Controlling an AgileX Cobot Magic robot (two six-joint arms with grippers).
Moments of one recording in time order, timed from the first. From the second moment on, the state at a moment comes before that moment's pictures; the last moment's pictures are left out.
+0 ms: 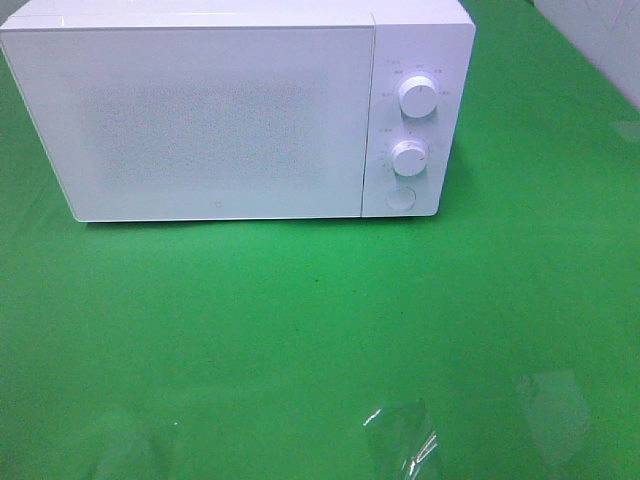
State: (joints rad) left arm -0.23 0.00 -0.50 -0.05 1.05 0.12; right arm 0.13 0.52 -0.48 -0.11 0.47 0.10
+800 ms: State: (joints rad) left arm -0.23 0.00 -0.50 -0.05 1.05 0.12; right arm 0.13 1.18 -0.48 -0.11 -0.14 0.19
